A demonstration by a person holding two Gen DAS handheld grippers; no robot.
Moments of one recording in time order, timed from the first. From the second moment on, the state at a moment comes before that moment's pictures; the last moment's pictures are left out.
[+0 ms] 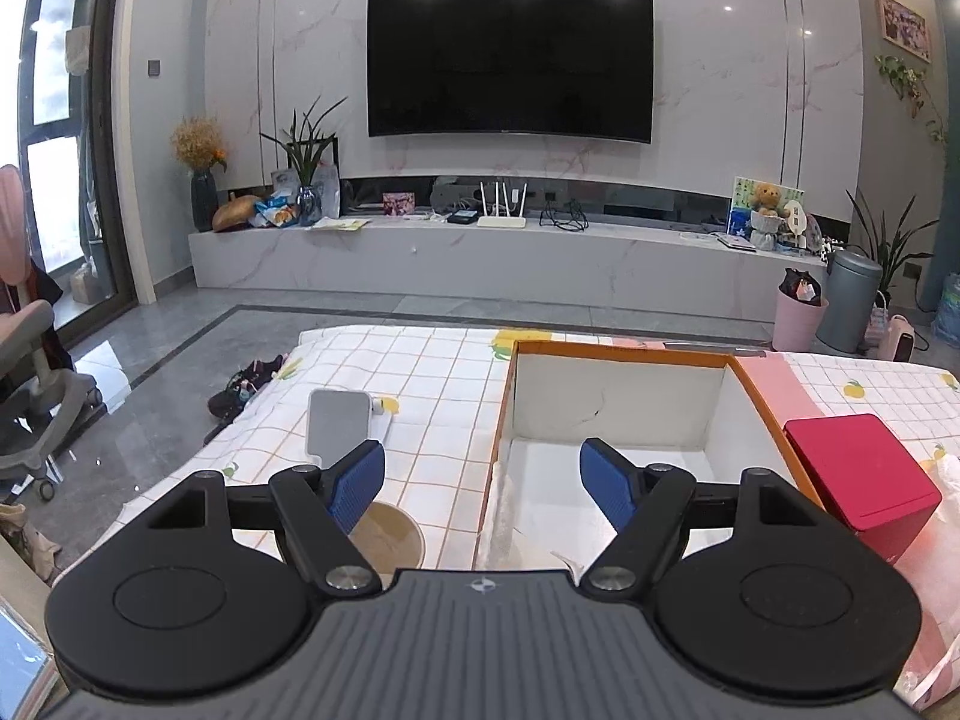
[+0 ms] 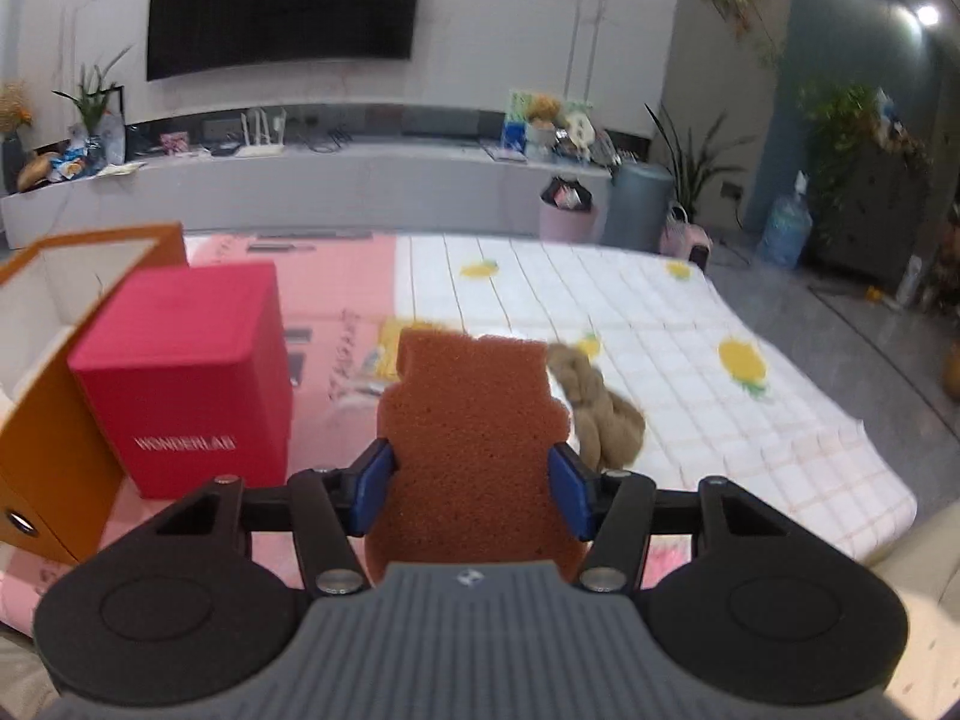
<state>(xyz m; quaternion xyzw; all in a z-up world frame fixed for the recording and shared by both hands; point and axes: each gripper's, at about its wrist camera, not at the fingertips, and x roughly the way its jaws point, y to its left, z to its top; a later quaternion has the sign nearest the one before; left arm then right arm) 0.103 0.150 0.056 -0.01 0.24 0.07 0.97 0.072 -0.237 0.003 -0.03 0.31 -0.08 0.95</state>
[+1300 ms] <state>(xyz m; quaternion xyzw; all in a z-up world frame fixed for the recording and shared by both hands) 0.134 0.169 0.078 -0.02 0.28 0.13 0.95 0.132 -0.073 0.122 0.07 0.28 0.17 0.94</state>
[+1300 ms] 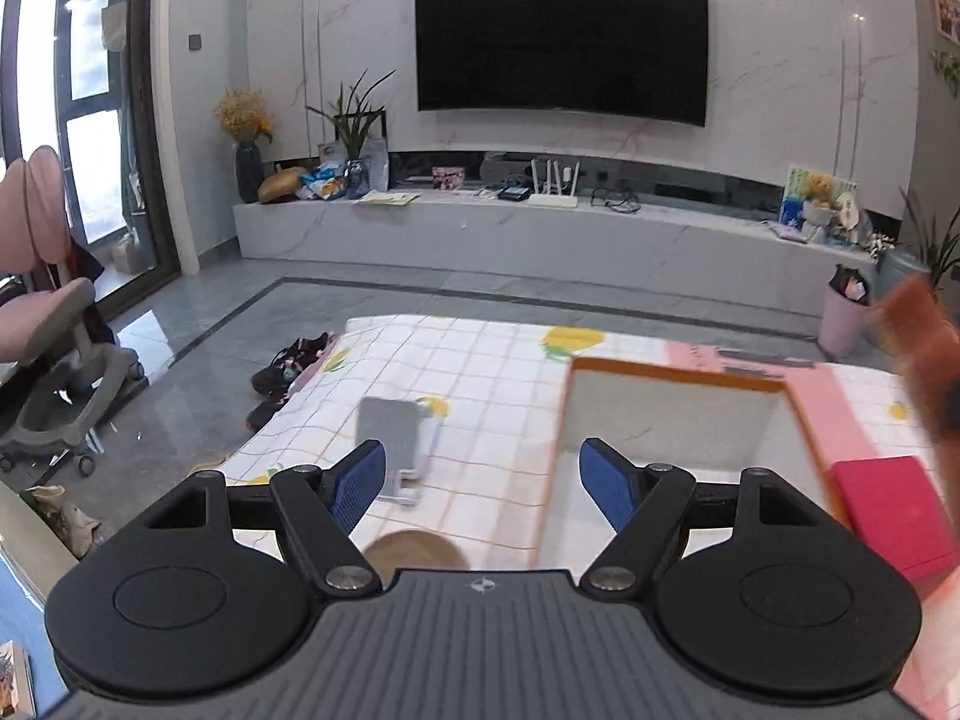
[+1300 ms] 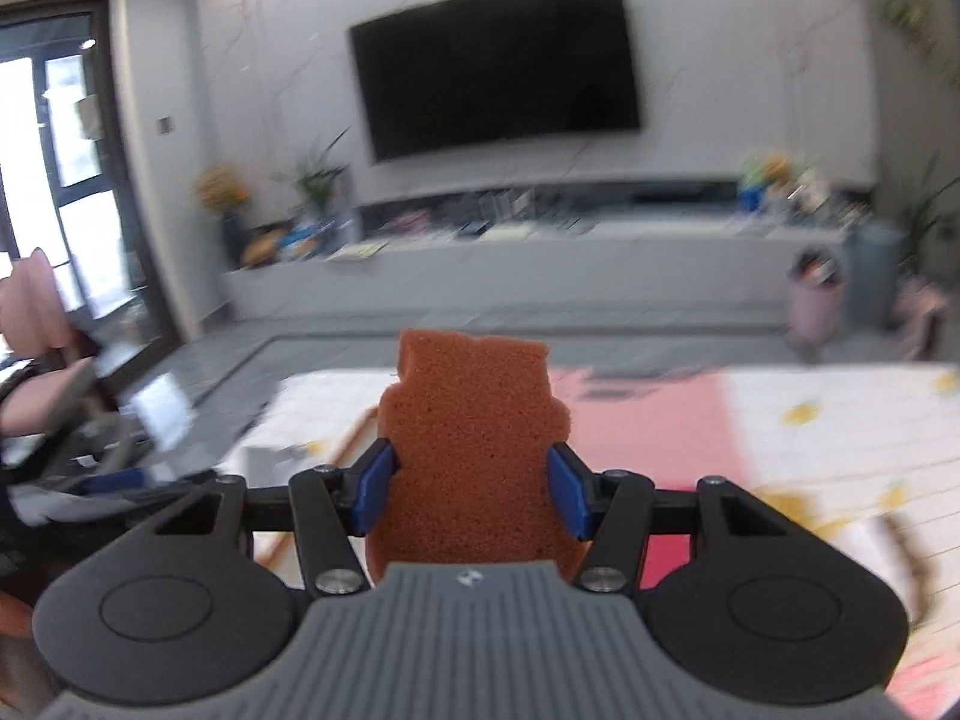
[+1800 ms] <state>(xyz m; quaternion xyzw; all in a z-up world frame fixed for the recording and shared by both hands) 0.144 0.182 0.054 -0.01 0.31 0.09 0.95 0.210 0.053 -0.020 0.02 0.45 0.16 0.88</state>
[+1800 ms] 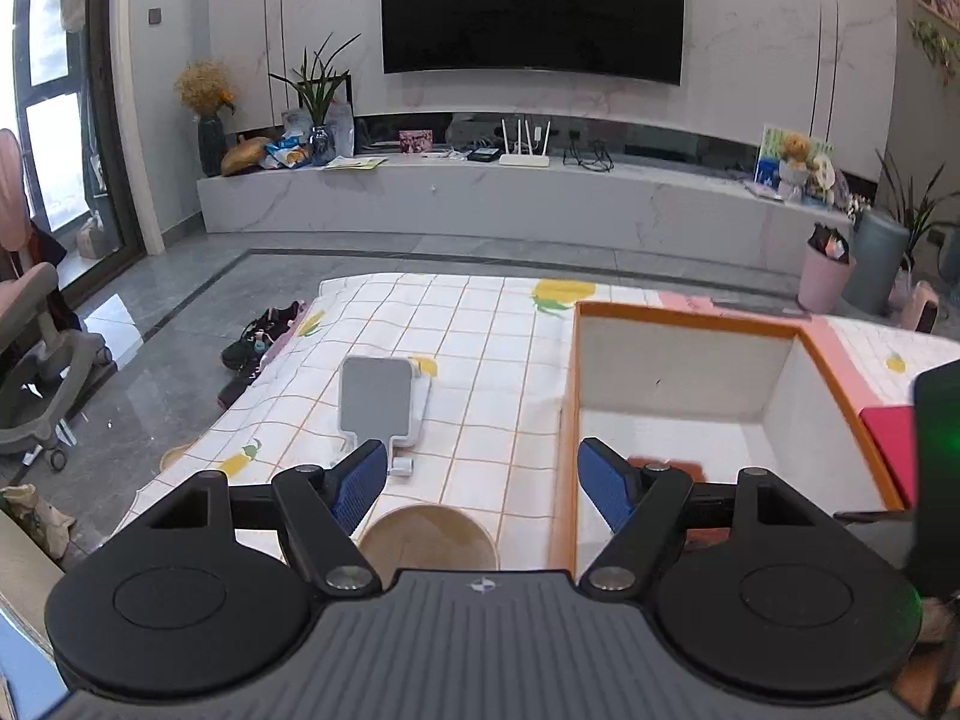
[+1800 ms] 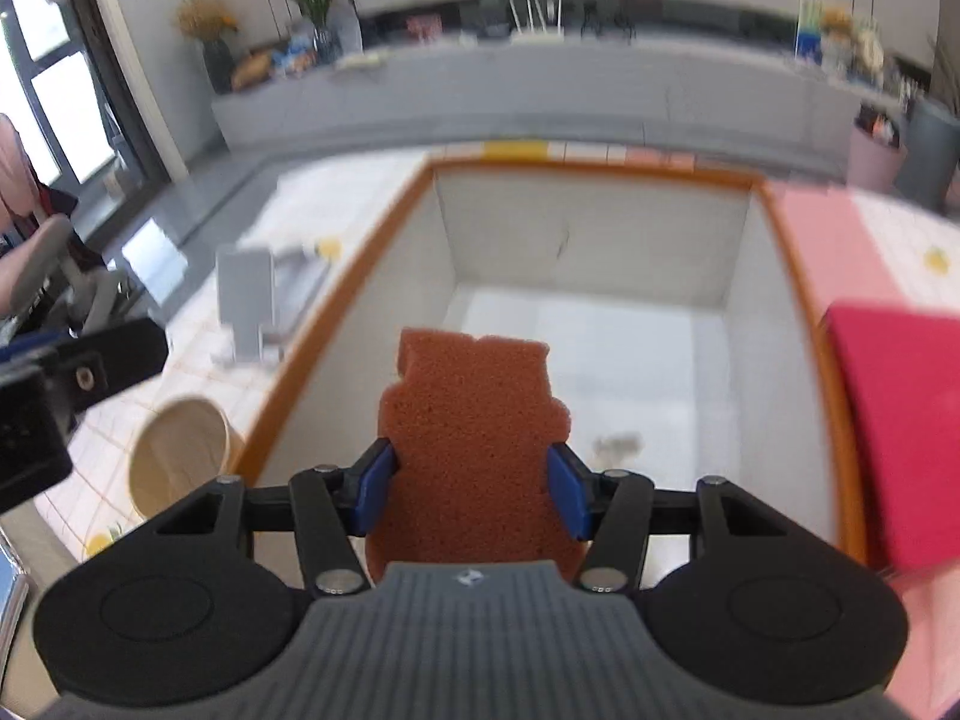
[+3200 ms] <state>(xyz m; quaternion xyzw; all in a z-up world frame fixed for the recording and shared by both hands) 0.081 -0.050 0.029 0.17 0.29 -0.19 0.92 0.103 -0.237 0.042 -0.01 0.39 -0.02 0.92</state>
